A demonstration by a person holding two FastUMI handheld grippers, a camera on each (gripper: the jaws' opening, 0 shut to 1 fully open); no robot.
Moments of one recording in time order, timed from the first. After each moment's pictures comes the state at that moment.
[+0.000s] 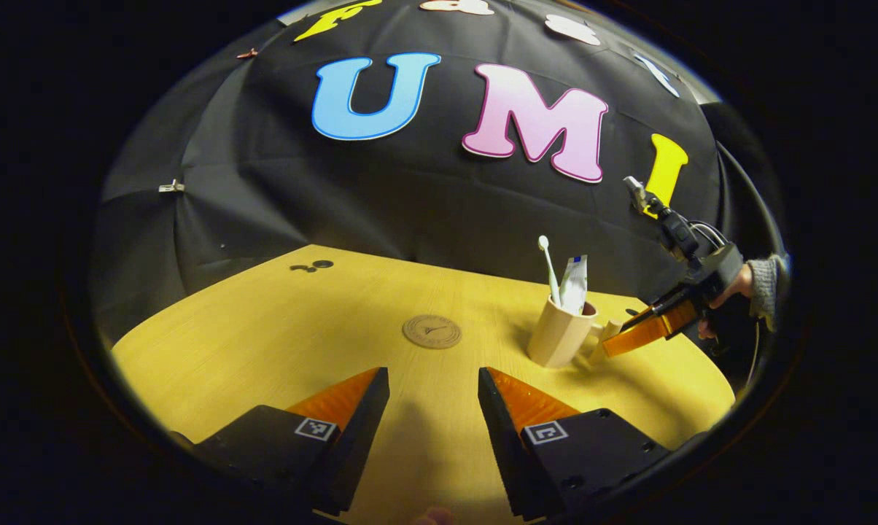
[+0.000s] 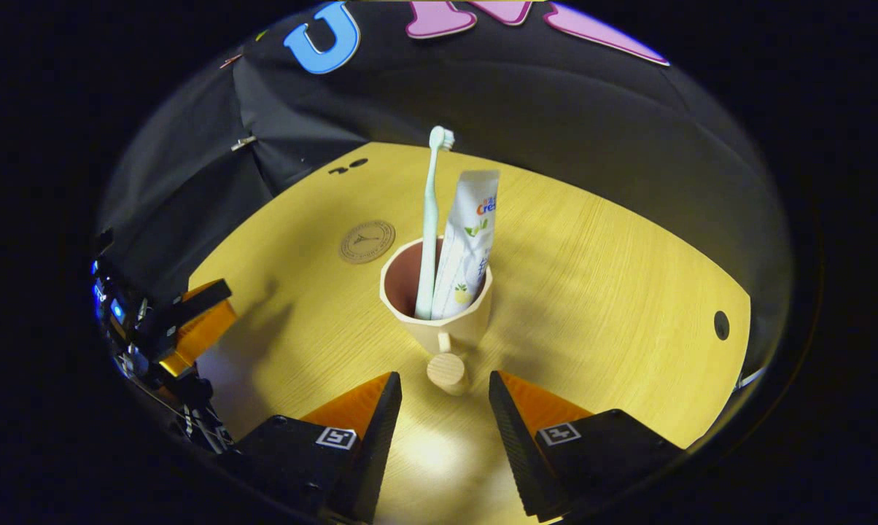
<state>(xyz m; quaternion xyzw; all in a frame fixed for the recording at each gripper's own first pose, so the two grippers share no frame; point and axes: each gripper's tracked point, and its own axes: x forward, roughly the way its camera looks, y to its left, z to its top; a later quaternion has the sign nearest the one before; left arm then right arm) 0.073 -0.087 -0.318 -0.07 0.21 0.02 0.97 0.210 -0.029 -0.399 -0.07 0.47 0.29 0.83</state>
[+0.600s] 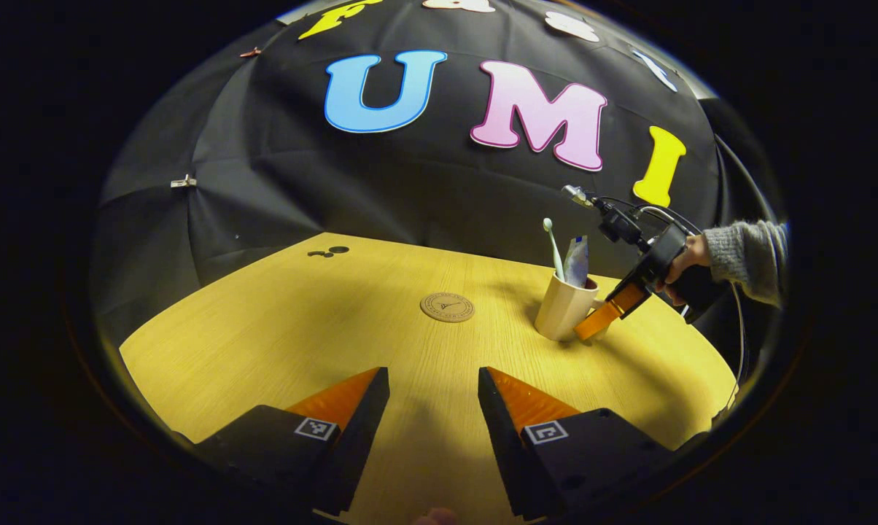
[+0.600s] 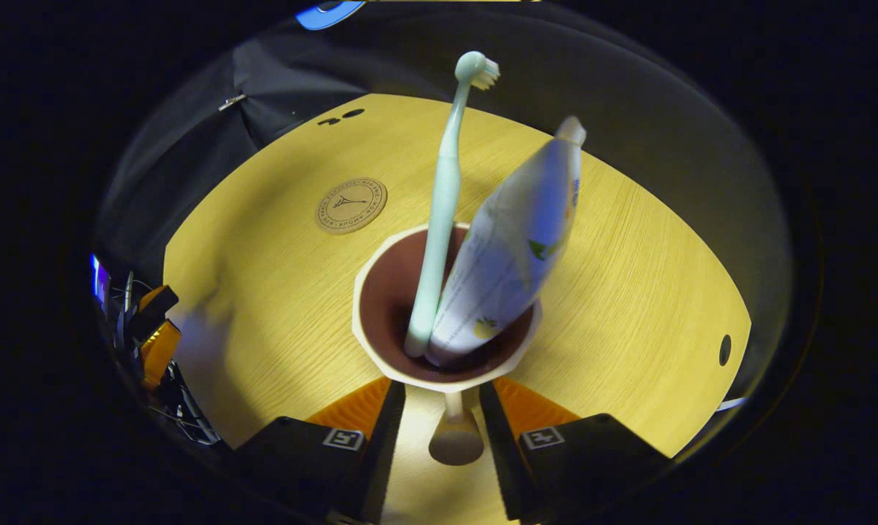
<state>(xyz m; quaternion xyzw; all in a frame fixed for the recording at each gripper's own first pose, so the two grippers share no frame) 0.040 -0.079 -0.327 -0.06 0.23 0.03 0.97 0.228 -0.010 -0.437 -0.14 0.53 0.29 0.78</state>
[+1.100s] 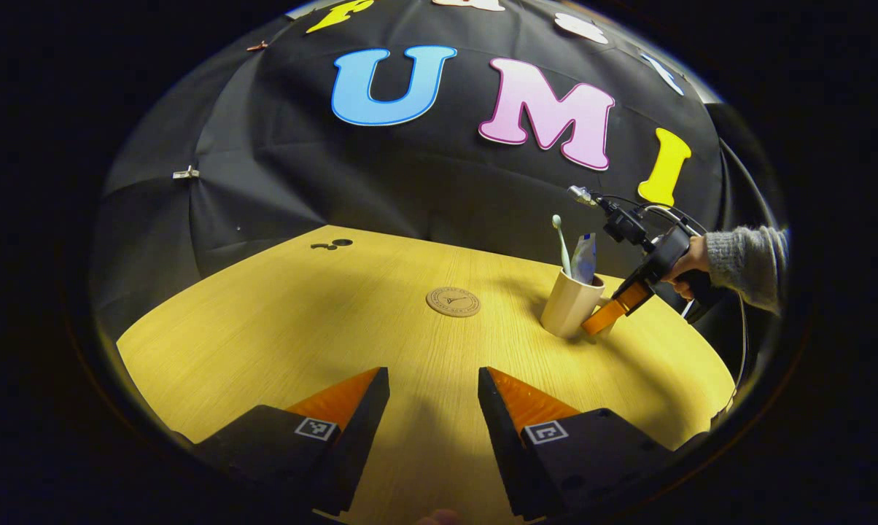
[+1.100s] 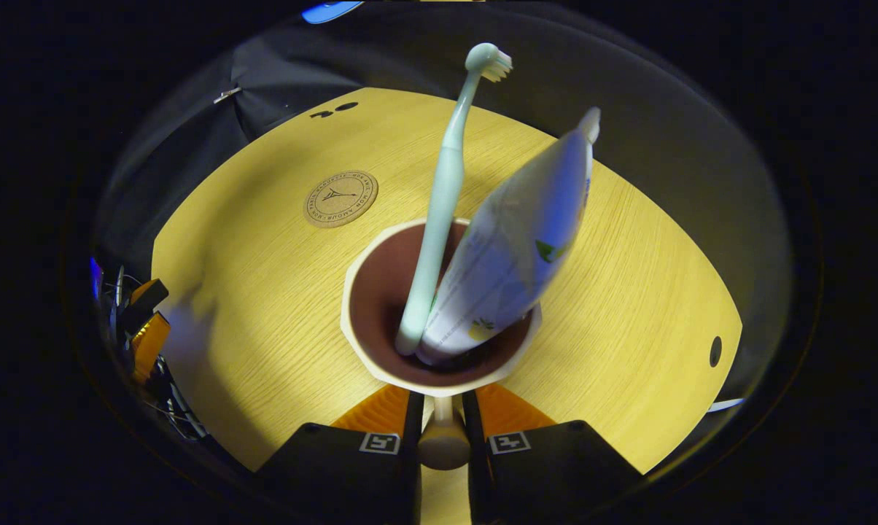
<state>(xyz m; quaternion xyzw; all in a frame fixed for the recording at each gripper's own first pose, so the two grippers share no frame) 0.037 -0.068 -0.336 -0.07 0.24 0.03 0.97 0.228 -0.012 -0.435 -0.16 0.53 0.27 0.79</state>
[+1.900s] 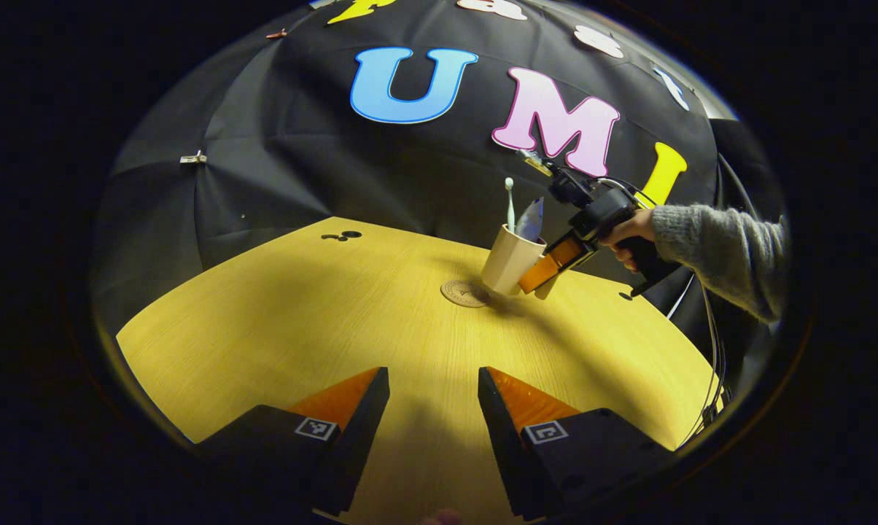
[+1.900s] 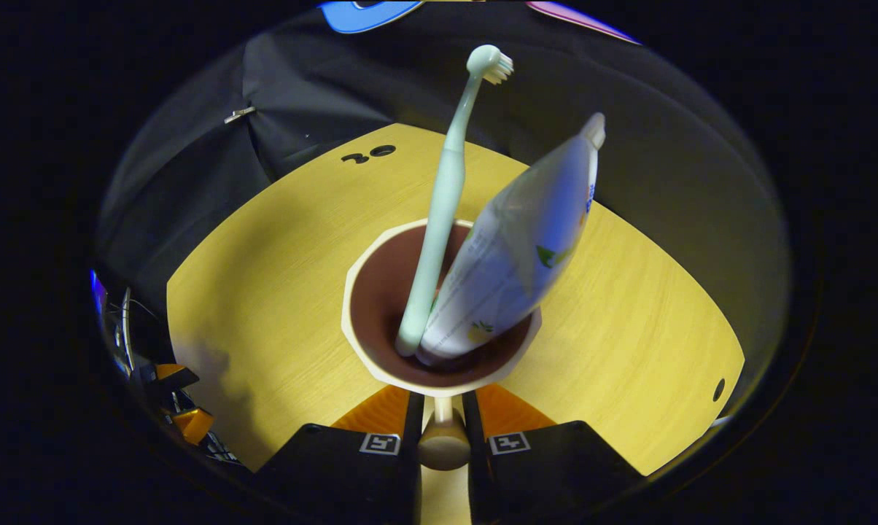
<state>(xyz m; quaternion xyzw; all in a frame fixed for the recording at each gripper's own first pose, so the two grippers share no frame) 0.002 -0.026 -0.332 -0.10 0.24 0.01 0.97 0.262 0.131 -0.401 -0.13 0.49 0.31 0.81</state>
